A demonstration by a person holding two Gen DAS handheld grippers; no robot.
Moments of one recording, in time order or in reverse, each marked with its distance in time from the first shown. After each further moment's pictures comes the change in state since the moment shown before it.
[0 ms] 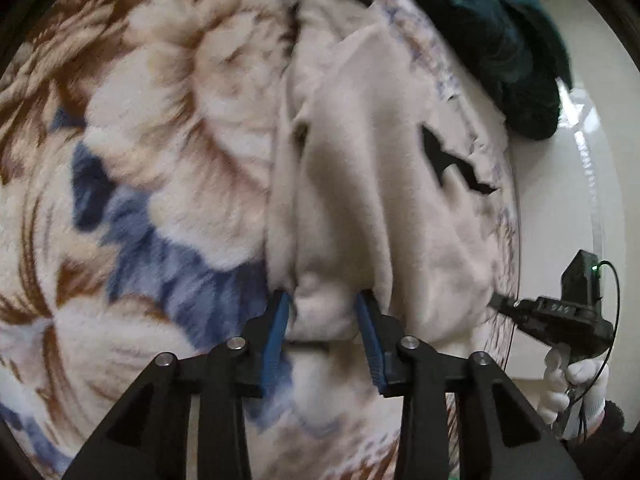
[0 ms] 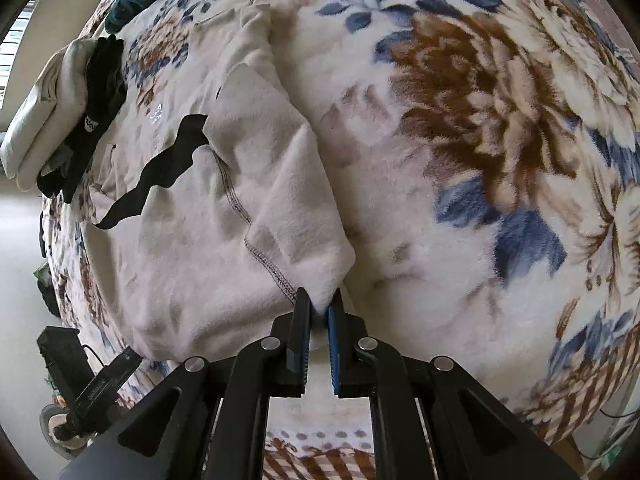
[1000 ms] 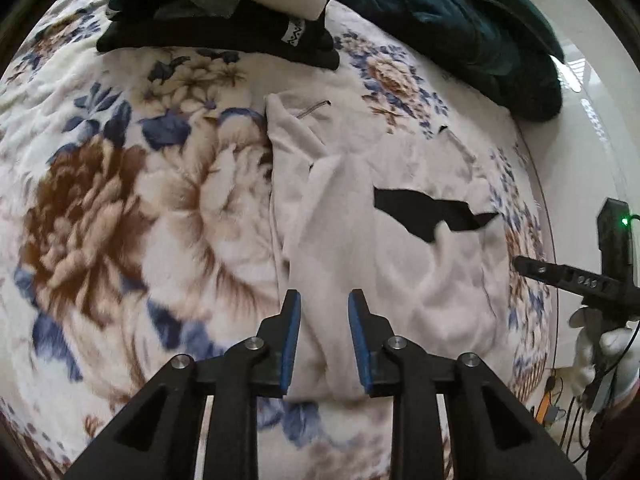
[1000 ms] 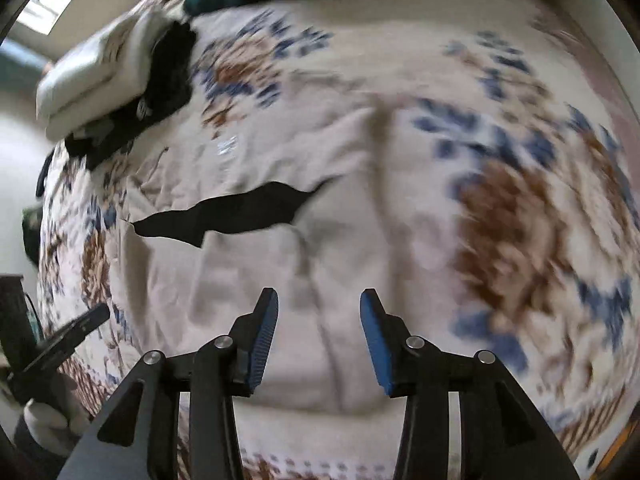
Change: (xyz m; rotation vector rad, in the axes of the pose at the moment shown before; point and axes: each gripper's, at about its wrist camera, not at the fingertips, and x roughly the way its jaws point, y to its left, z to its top) left arm -0.036 -0.040 0.056 0.178 -0.044 0.197; right arm -0.014 0.090 0.043 -0.312 -0.079 -0.042
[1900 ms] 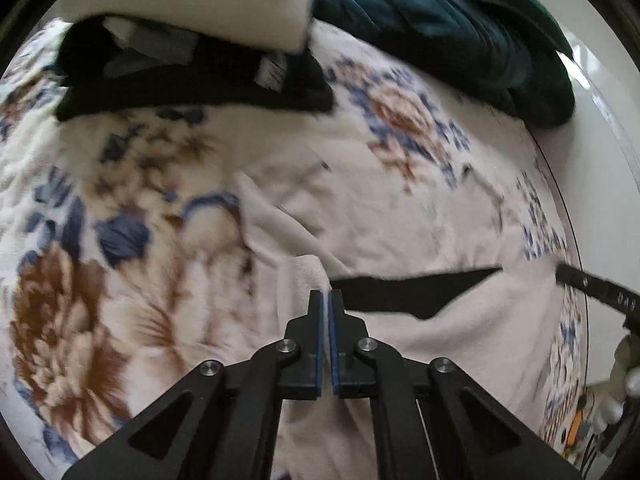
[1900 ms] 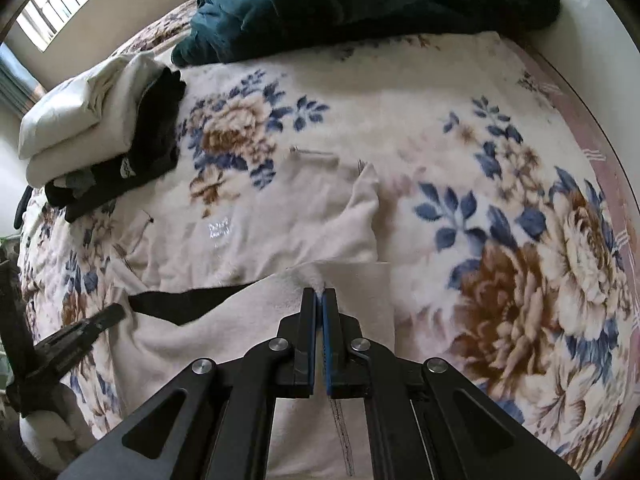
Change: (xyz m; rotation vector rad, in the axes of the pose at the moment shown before) left arm 0.034 -0.006 0.065 0.072 -0.118 0.079; right arm -0.033 0.004 0.028 0.059 -0.269 -0.136
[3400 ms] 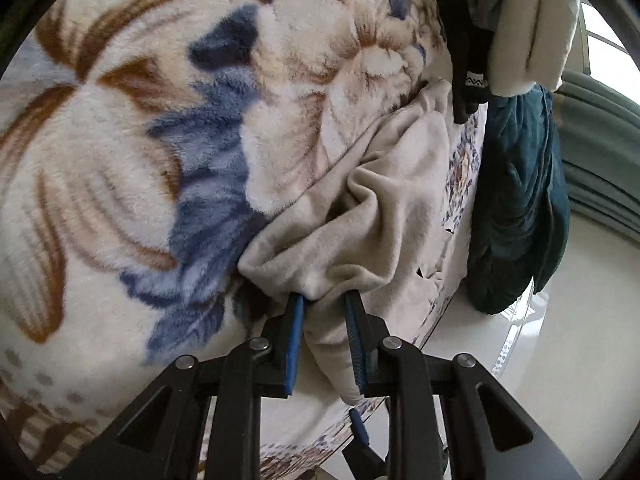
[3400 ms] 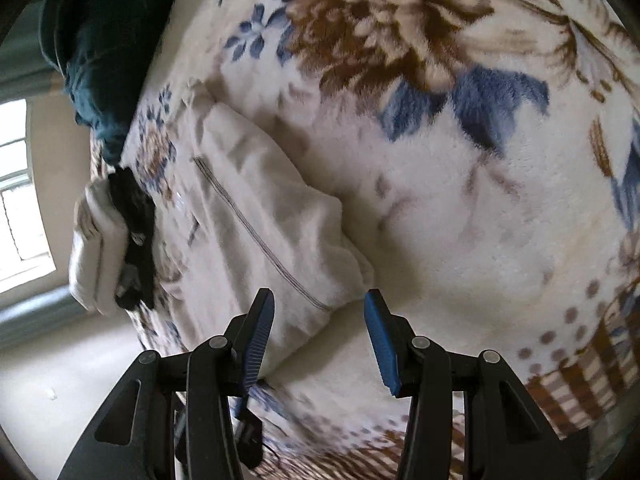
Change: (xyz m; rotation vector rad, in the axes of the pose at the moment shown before) left arm -0.016 0.044 -0.172 -1.041 0.081 -0.454; right arm 0.013 -0.118 -0.162 0.861 0.236 0.399
